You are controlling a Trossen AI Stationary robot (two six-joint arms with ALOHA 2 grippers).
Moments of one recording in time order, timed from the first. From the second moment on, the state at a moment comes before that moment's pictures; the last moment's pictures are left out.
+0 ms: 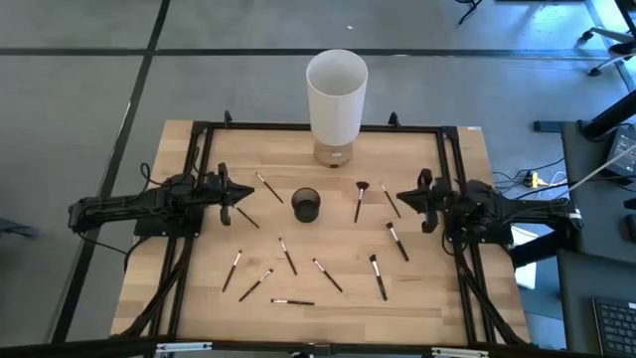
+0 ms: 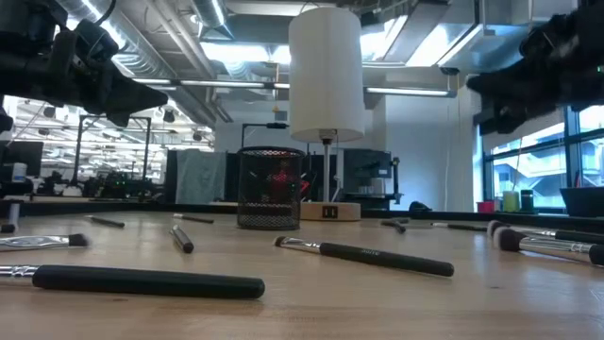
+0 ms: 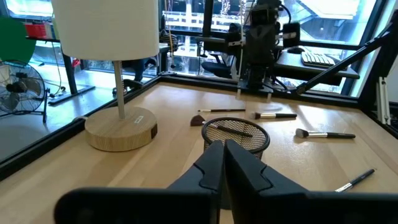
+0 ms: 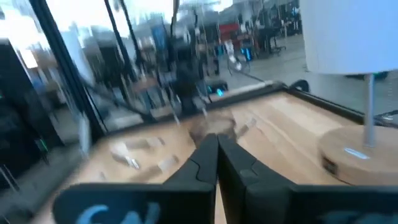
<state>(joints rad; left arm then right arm) 0.18 0.08 0.01 0.02 -0.04 -0.09 -0.06 0.09 0.01 0.18 0.06 0.26</state>
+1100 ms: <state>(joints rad) 0.31 0.08 0.01 0.45 -0.45 0.26 -0.28 0.97 0.46 -0.26 0.23 0.49</state>
